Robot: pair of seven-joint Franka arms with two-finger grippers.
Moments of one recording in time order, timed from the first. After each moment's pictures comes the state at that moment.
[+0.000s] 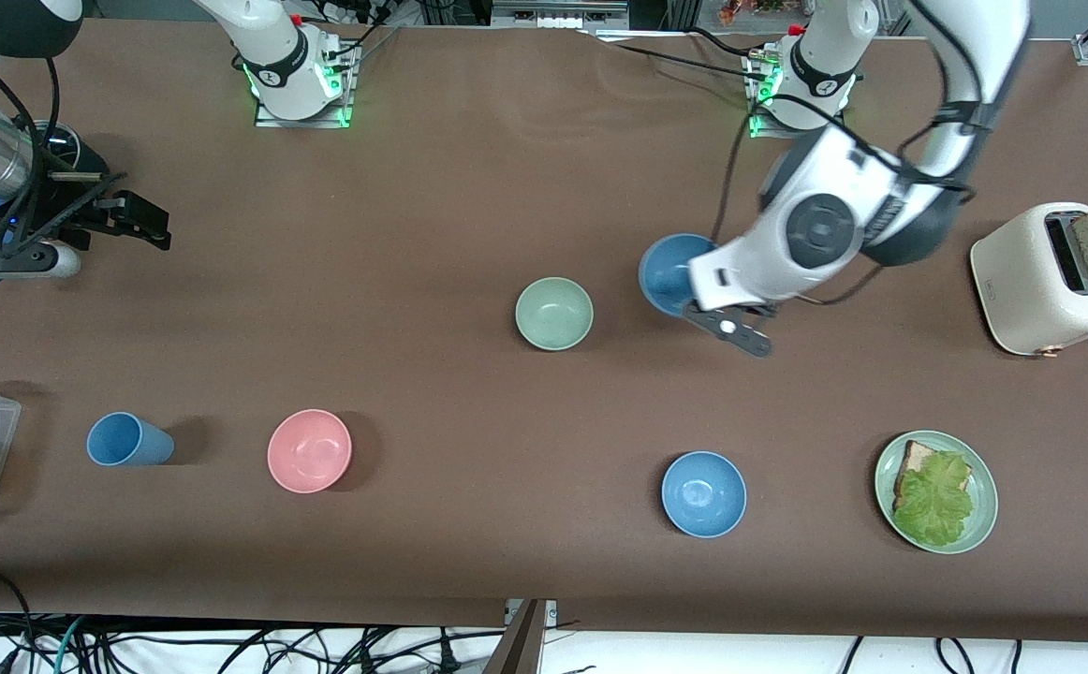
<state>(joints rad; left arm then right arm) -0.02 0.38 -0.51 -1.78 0.08 1.92 -0.11 0.07 0.07 0.03 -1.57 -0.02 1.57 0.08</state>
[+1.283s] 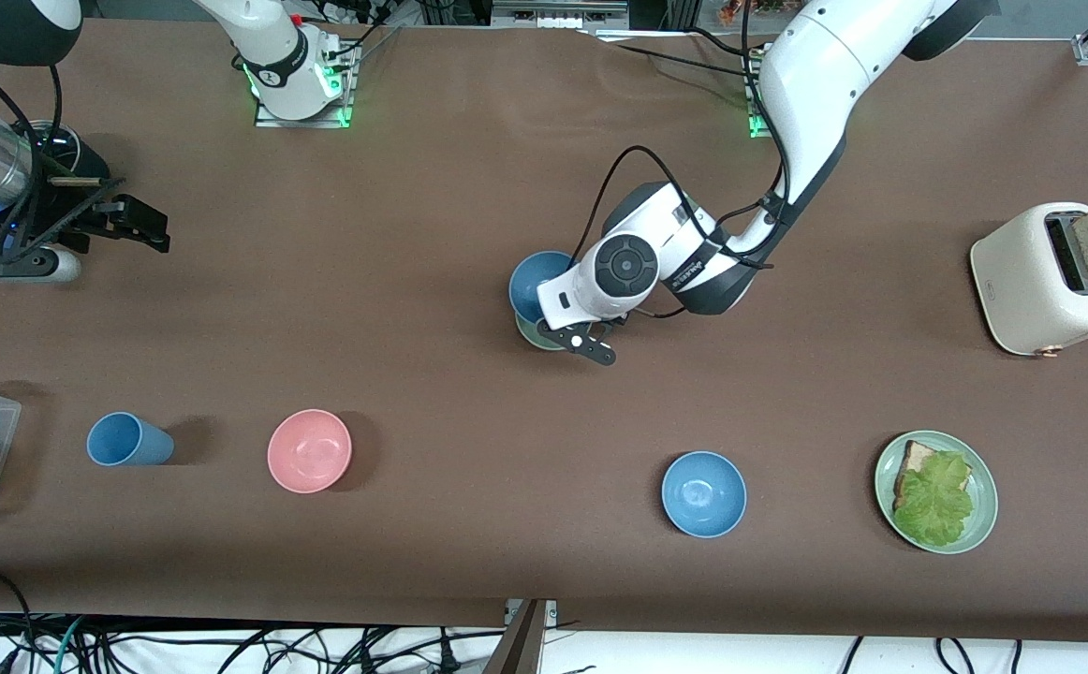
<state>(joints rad) -0.27 0.76 -0.49 -1.49 0.12 2.04 -0.33 0.06 0.08 0.03 -1.57 -0.02 1.57 0.06</state>
